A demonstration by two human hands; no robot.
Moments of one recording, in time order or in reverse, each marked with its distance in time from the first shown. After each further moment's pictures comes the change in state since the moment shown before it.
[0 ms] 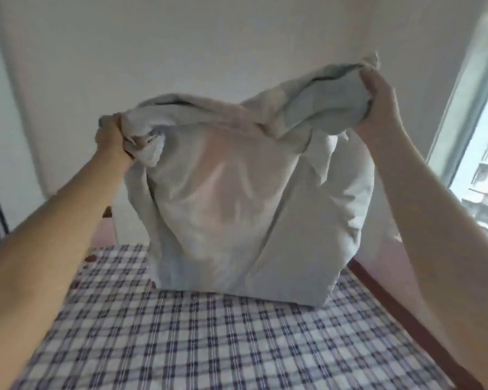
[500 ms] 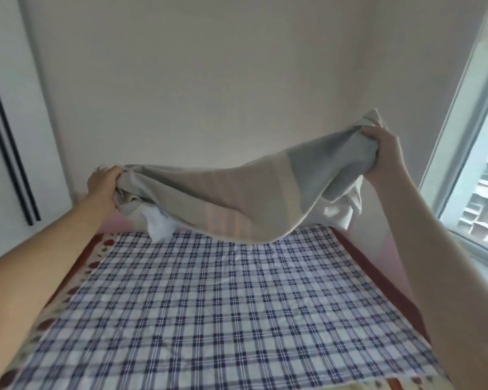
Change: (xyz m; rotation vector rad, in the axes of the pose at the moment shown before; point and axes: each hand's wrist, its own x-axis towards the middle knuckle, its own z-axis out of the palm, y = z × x) left_hand -0.106 -0.035 -0.075 0.288 0.235 -0.014; right_hand -0.086 -0.001 -0.074 -0.107 0.100 0.073
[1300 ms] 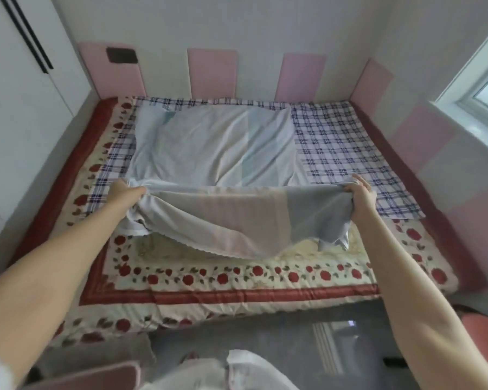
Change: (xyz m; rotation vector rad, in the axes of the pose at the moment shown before) left_hand -0.164 -0.243 -0.254 0.889 -0.102 -0.377; right_hand -0.362 0.209 -0.067 -0.537 0.585 0.662
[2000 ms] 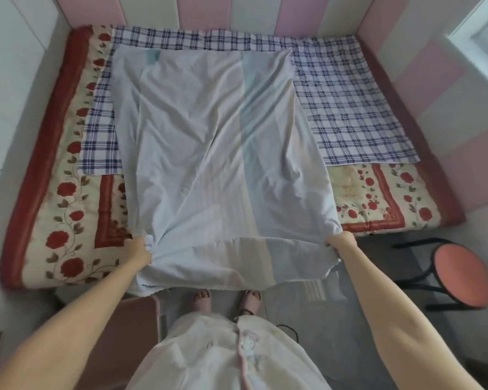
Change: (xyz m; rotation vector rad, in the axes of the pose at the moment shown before) left_hand -0.083 -0.264 0.023 0.584 -0.385 -0.010; right_hand -0.148 0.184 -0.060 -1.057 -0.024 0.532
